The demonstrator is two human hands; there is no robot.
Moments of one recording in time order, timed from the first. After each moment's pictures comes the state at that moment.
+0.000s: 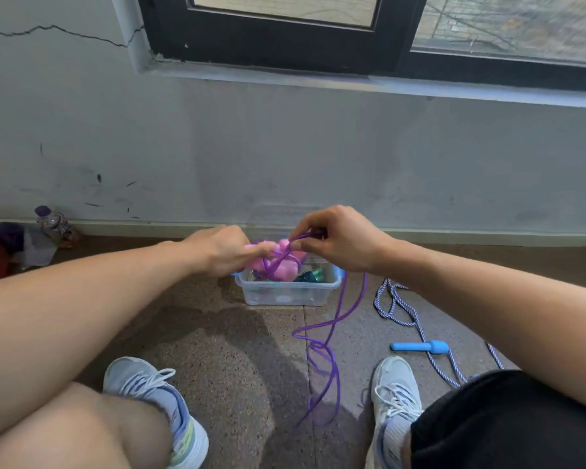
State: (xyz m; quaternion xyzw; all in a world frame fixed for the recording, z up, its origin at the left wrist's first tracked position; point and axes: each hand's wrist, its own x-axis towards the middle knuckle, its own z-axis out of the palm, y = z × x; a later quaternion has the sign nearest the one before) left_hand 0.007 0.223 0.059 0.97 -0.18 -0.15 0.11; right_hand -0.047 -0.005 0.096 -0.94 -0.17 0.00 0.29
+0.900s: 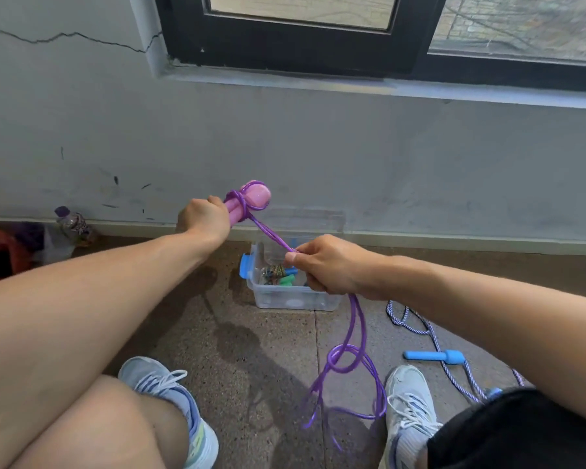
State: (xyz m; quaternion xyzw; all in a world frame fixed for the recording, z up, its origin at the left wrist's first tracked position) left_hand 0.046 0.234 0.059 0.92 0.19 0.08 0.33; right_hand -0.066 0.035 0.101 -0.91 -0.04 0.21 0.35
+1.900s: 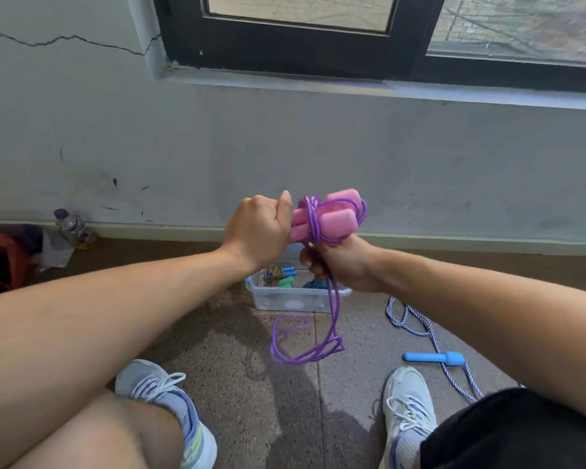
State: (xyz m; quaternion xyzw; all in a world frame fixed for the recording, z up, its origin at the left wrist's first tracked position) left_hand -0.009 0.179 0.083 0.89 -0.18 0.18 0.38; right_hand -0.041 0.020 0.070 -0.76 -0.03 0.19 0.63
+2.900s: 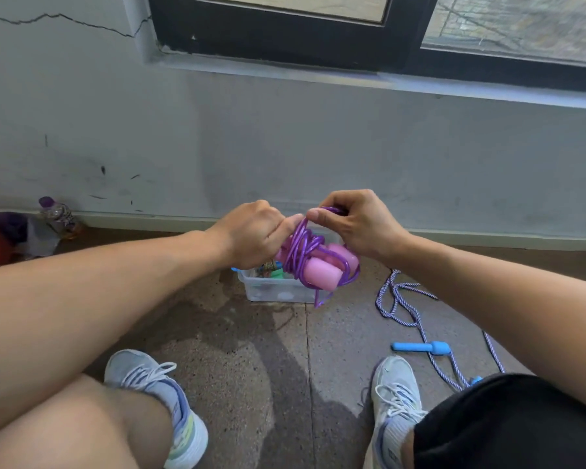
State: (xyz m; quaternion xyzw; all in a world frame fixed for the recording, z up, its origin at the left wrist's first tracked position) left_hand -0.005 0.193 0.080 0.88 -0.41 0.08 0.24; right_hand -0.042 -0.012 0.099 -0.89 -0.09 -0.06 0.45
